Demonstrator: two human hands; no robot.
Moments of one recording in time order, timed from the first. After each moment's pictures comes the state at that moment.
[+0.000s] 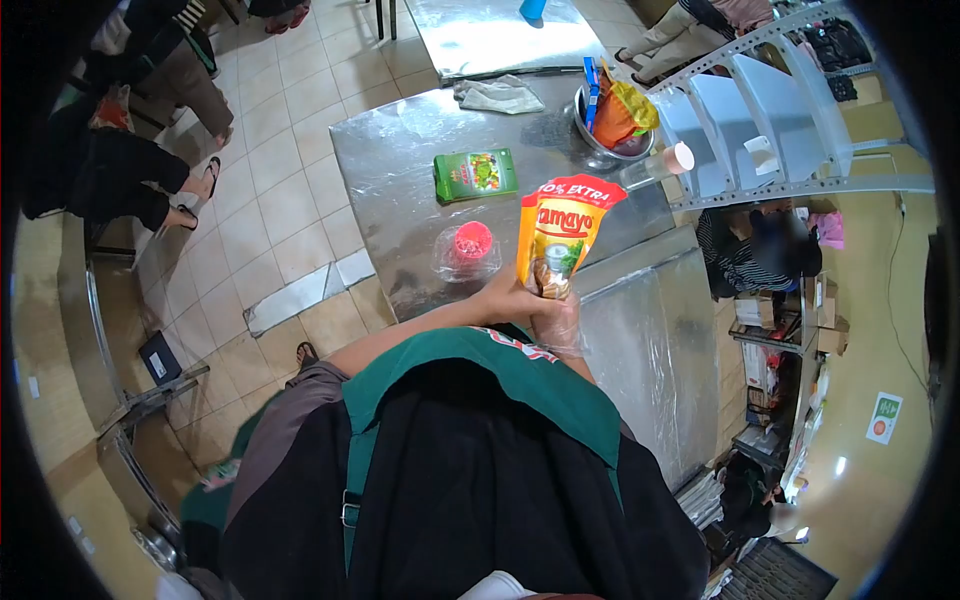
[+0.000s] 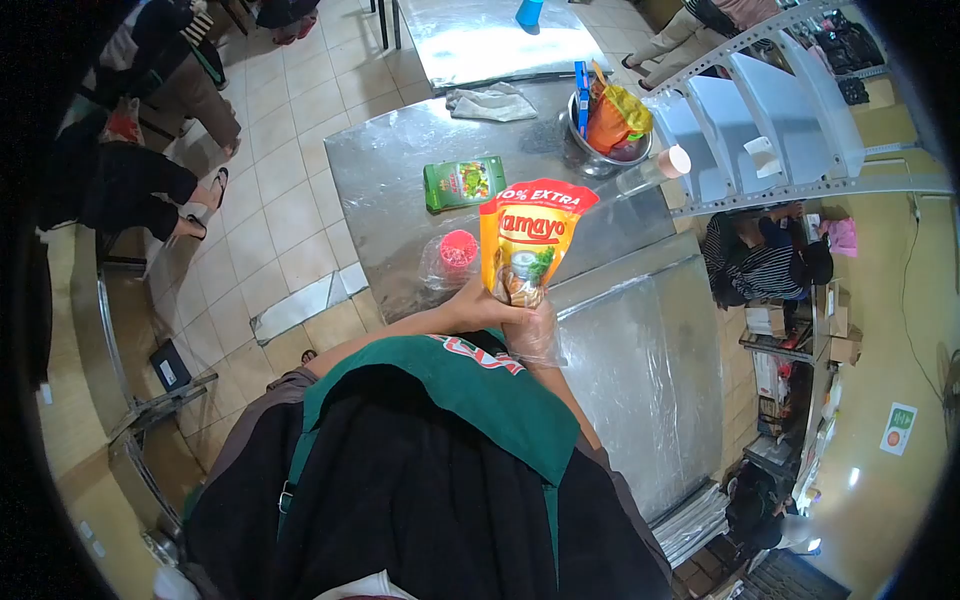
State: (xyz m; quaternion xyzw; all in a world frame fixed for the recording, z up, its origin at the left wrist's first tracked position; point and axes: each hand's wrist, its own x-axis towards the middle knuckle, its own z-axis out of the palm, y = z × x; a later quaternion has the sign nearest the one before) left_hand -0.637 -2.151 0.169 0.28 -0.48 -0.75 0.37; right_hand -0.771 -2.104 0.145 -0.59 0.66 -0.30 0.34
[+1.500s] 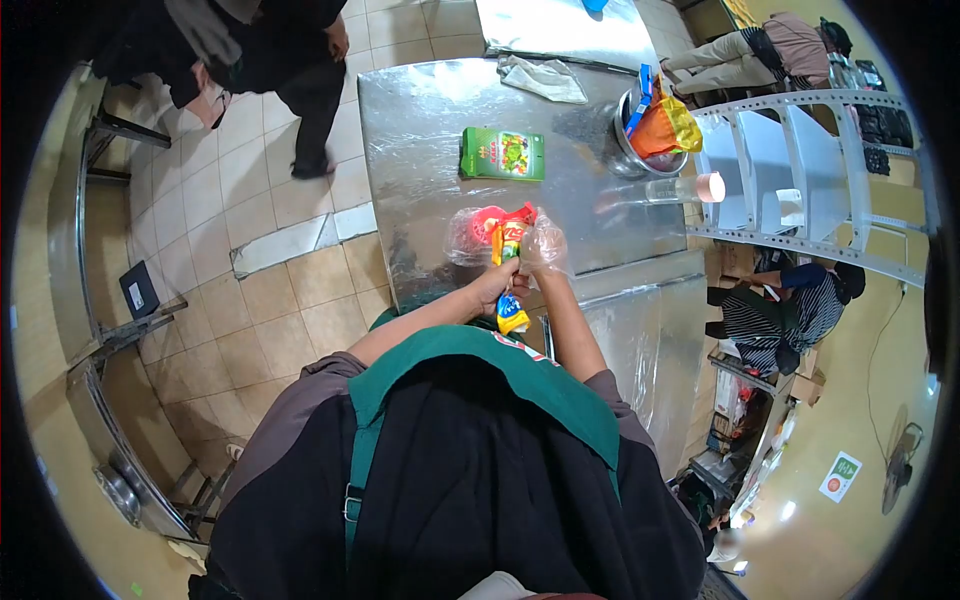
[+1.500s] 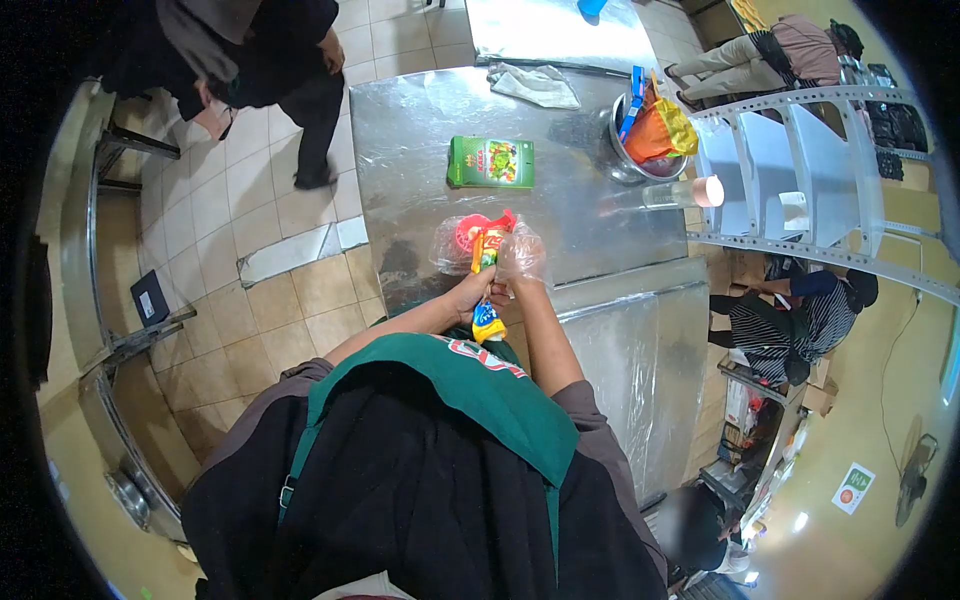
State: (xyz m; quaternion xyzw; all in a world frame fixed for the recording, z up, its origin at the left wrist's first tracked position) left_hand -0.638 -2.141 0.045 0.30 0.05 -0.89 0.33; right_hand -0.736 -2.213 0.070 -0.73 0.66 -0.04 0.15
